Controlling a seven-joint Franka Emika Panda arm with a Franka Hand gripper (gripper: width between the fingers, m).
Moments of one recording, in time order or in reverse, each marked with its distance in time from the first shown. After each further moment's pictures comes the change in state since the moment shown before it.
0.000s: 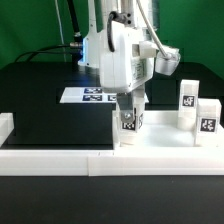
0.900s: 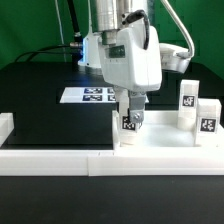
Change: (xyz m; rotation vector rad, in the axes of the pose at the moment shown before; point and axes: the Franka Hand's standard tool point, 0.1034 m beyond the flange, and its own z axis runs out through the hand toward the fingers) arm 0.001 0.000 0.000 0.001 0.000 -0.027
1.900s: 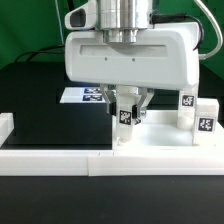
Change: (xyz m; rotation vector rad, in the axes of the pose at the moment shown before) arm 0.006 -0.003 -0.002 -0.072 0.038 -1.047
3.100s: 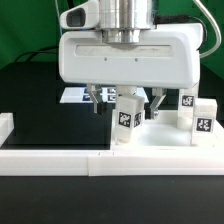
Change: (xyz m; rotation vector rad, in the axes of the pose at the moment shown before) arm 0.000 0.001 0.000 0.000 -0.002 -0.099
